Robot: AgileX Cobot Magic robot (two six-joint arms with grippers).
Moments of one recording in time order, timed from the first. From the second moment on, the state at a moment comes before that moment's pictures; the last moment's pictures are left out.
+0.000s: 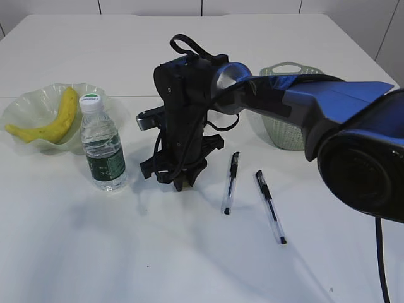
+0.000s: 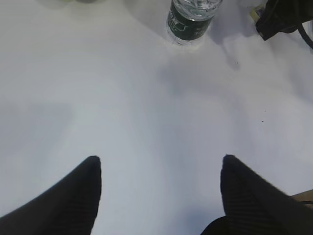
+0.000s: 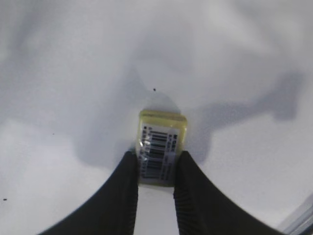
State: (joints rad) left arm -0.17 1.01 -0.97 -0.10 1.06 0.00; right arm 0.63 2.52 -2.18 -0.02 1.23 0.14
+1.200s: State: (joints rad) left arm -0.17 1.01 -0.97 -0.10 1.06 0.00; right arm 0.59 2.32 -2.37 -0.08 1.24 0.10
